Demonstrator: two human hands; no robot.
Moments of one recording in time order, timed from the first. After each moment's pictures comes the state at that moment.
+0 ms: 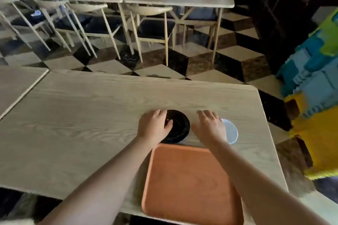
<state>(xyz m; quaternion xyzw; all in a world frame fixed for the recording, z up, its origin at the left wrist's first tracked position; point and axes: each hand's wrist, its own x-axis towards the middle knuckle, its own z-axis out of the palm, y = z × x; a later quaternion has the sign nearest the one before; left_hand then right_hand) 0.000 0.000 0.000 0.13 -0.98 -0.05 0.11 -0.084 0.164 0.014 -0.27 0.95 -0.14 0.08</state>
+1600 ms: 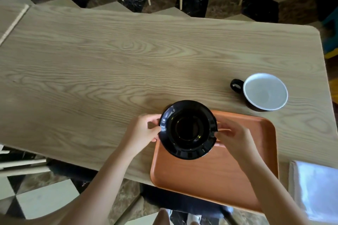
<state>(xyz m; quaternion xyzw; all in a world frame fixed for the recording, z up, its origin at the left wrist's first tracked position) 0.098 -0.010 -0.102 0.34 -0.80 -0.49 -0.04 -0.024 0.206 -0.104 -0.08 0.73 -0.60 0.33</state>
